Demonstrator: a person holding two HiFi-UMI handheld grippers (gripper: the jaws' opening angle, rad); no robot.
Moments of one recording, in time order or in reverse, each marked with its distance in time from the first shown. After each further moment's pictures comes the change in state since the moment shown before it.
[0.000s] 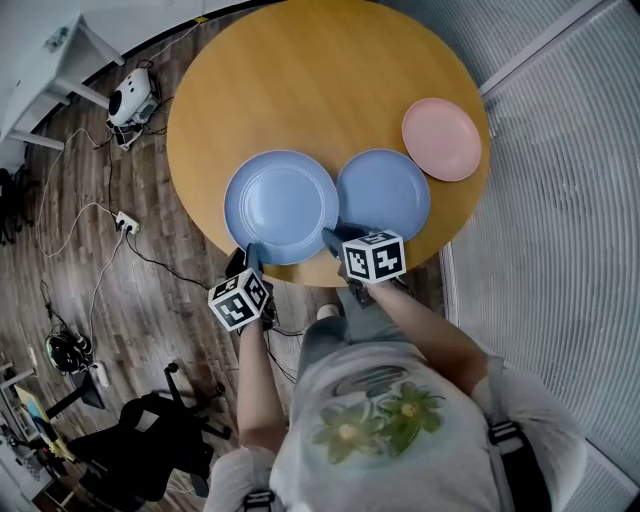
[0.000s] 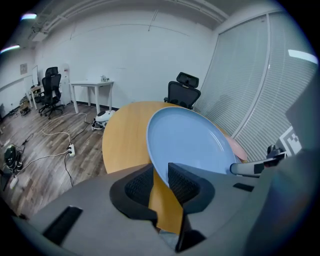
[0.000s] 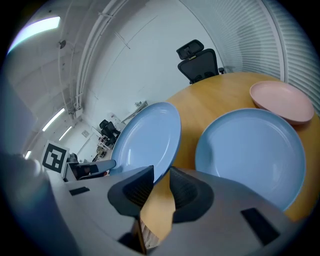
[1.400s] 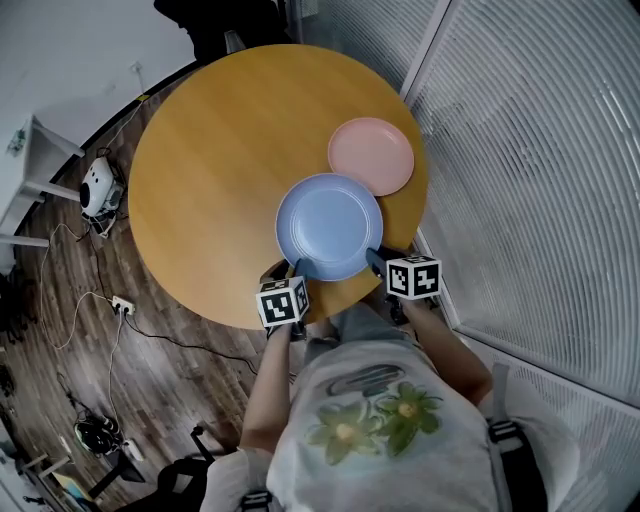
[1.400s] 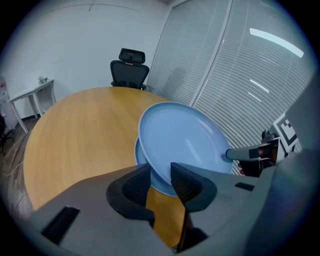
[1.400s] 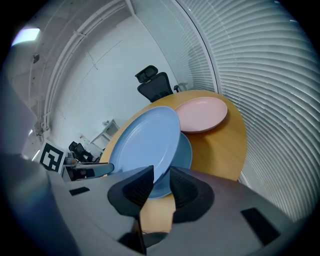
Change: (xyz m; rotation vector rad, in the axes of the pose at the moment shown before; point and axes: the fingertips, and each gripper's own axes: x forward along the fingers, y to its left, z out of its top) left arm 0.050 -0.248 -0.033 0.366 0.218 -0.342; right arm -0.184 -0.171 -0.010 0.233 -0.165 -0.306
